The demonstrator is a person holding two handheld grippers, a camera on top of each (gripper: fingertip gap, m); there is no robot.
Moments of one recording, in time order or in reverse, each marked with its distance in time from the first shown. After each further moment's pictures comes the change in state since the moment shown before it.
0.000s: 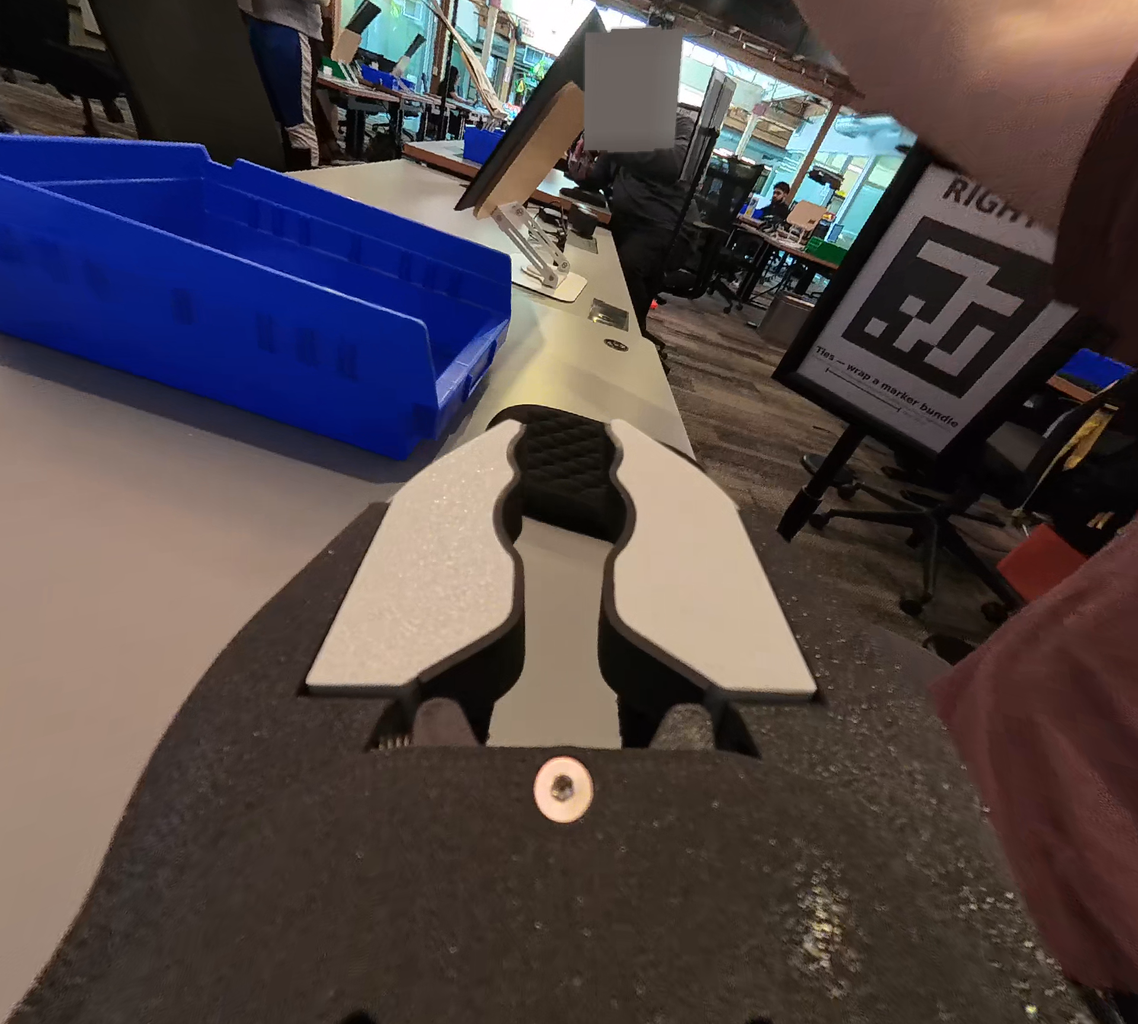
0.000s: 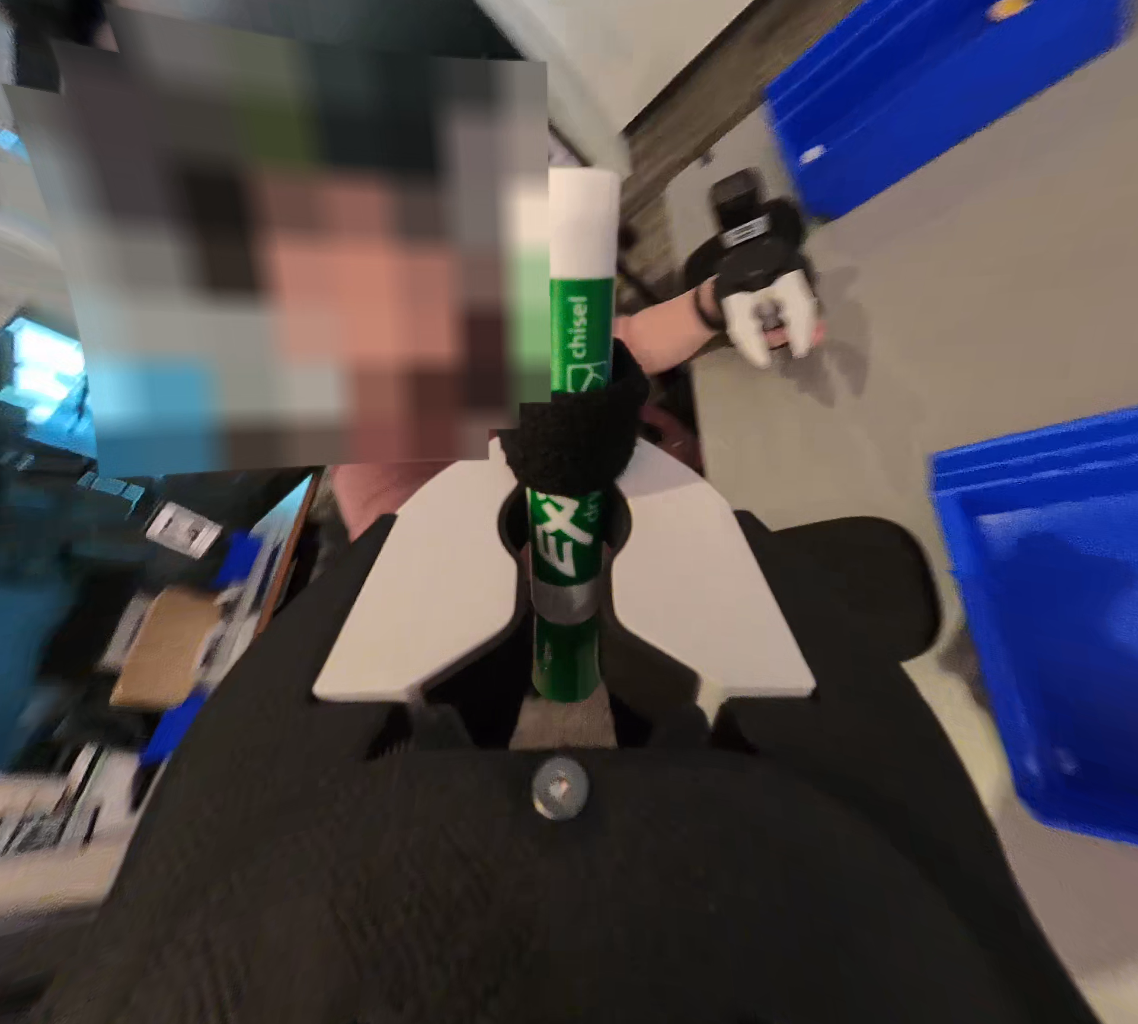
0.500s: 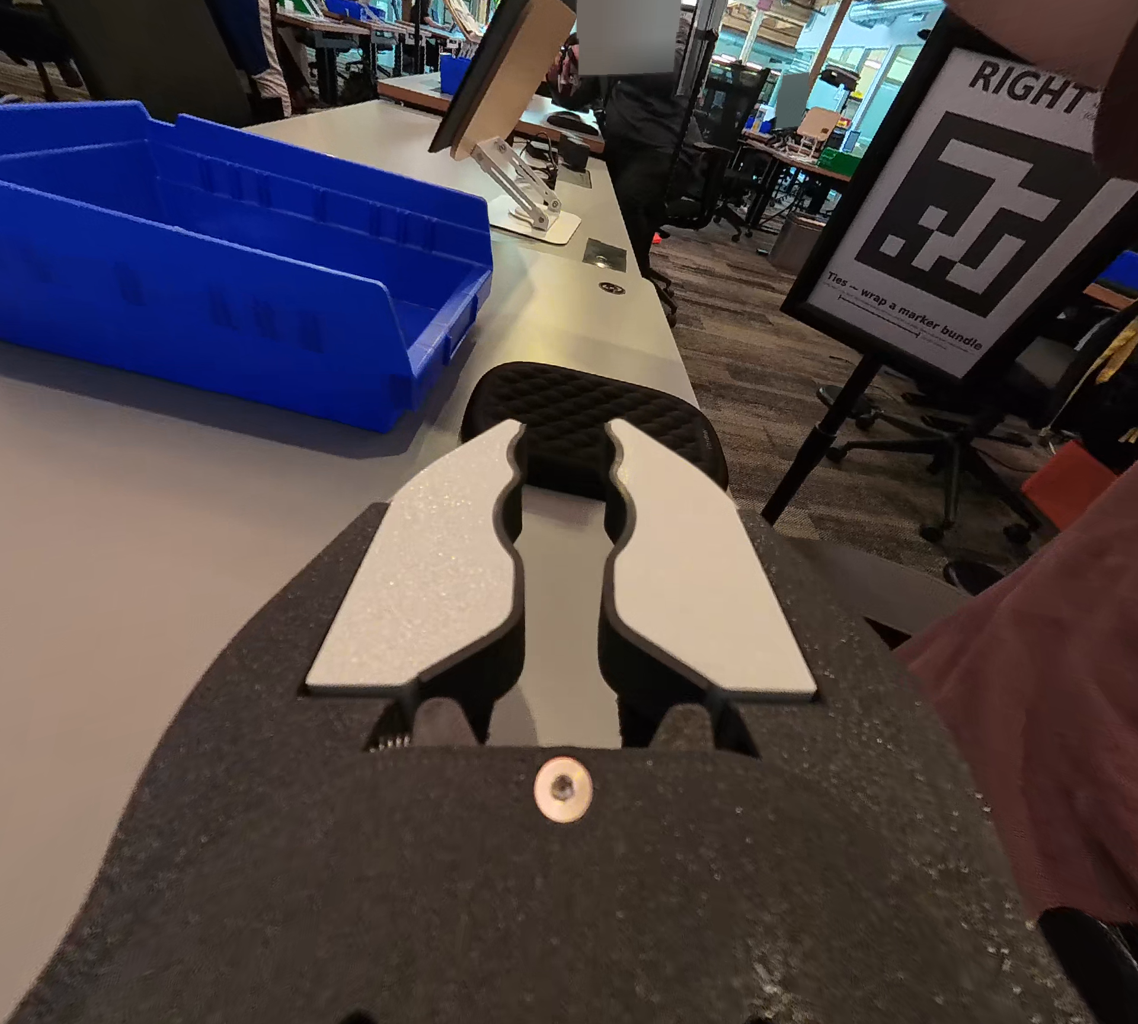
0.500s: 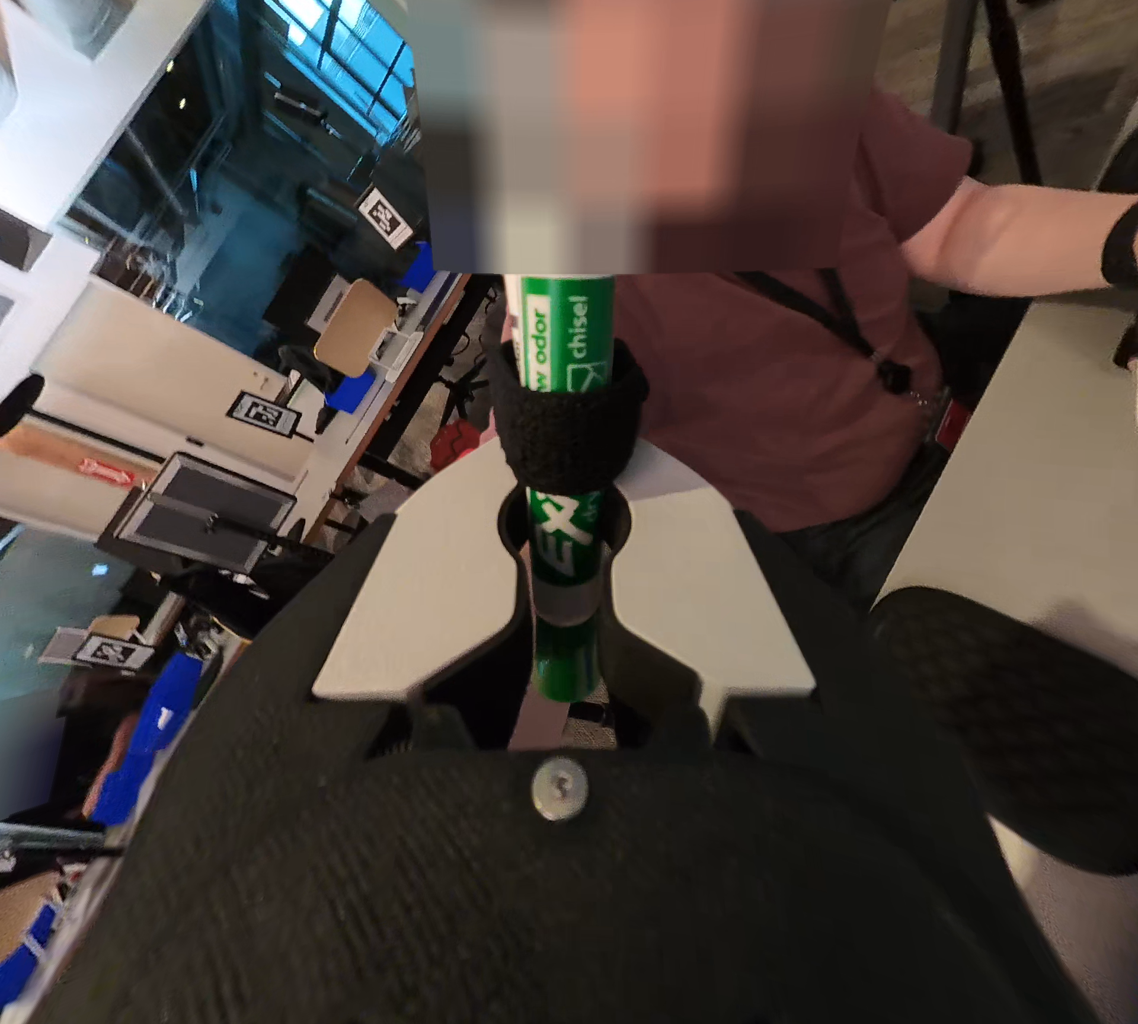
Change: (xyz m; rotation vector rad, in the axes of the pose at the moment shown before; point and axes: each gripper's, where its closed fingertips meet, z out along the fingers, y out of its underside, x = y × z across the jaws) left arm 0.010 0.017 0.008 -0.106 0.015 0.076; right arm -0.096 0.043 0.072 -0.447 -0.490 -0.195
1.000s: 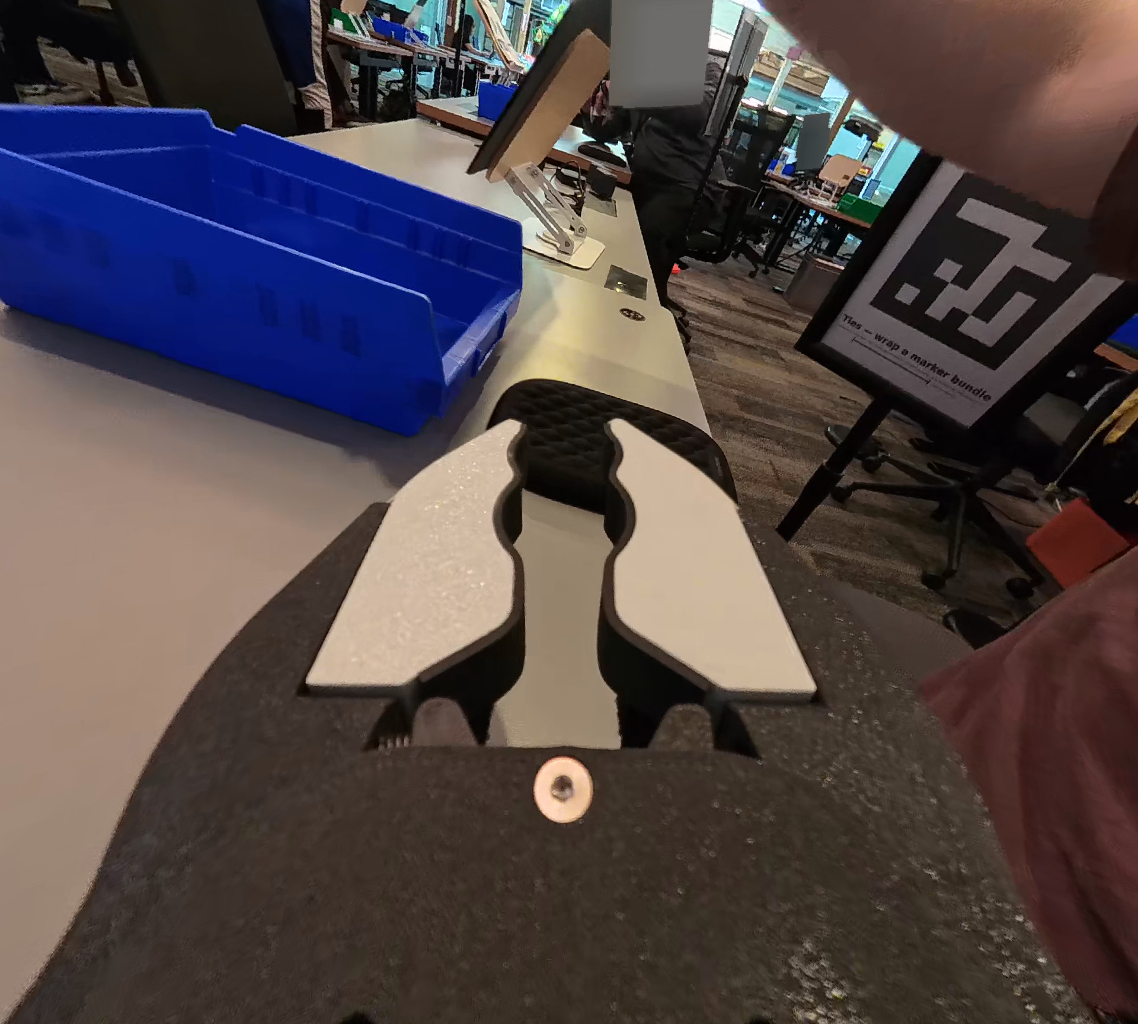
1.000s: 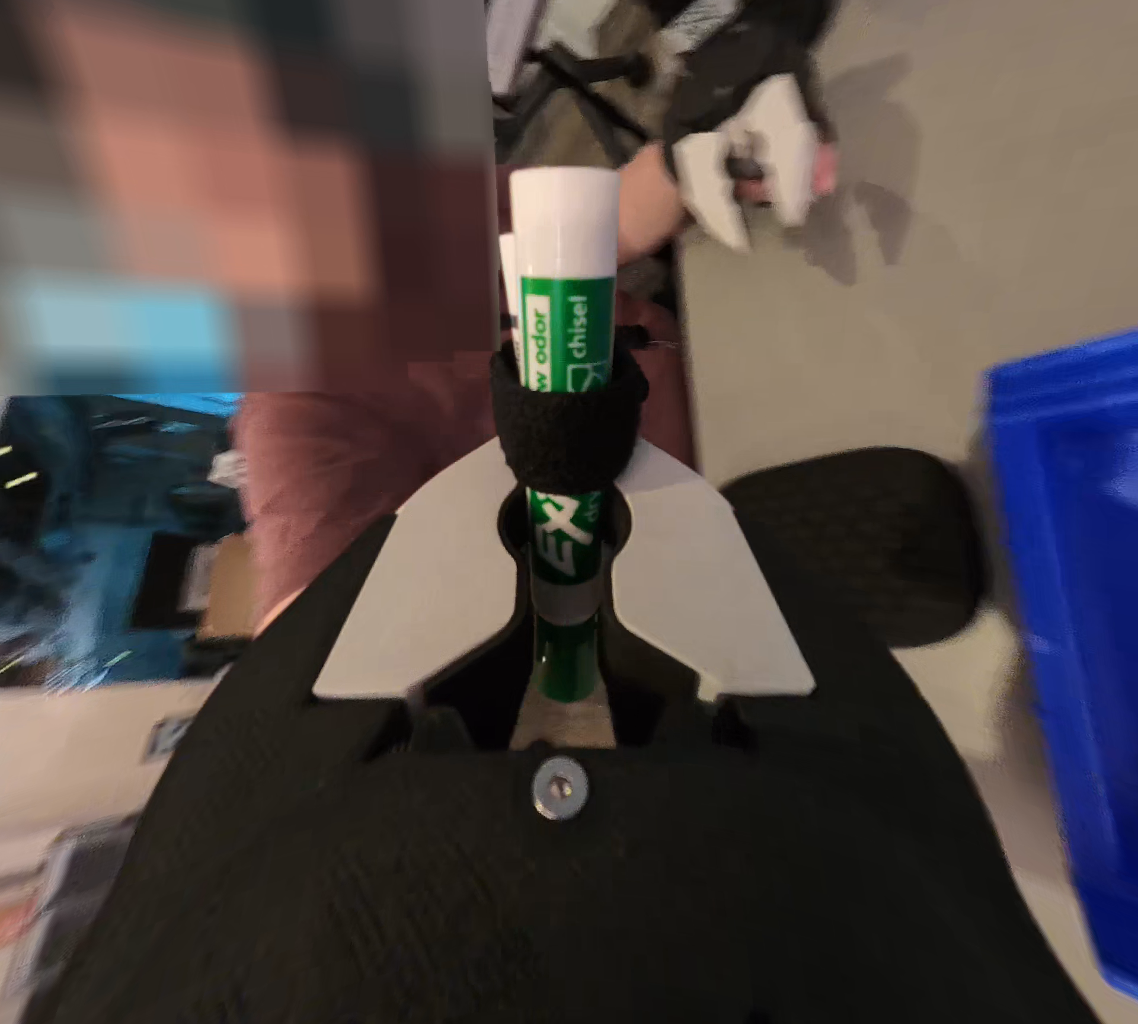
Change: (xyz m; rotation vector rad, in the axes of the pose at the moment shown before) left arm -0.011 -0.009 -0.009 0.042 -0.049 -0.059; right arm 0.158 0.059 -0.040 0.259 0.346 0.382
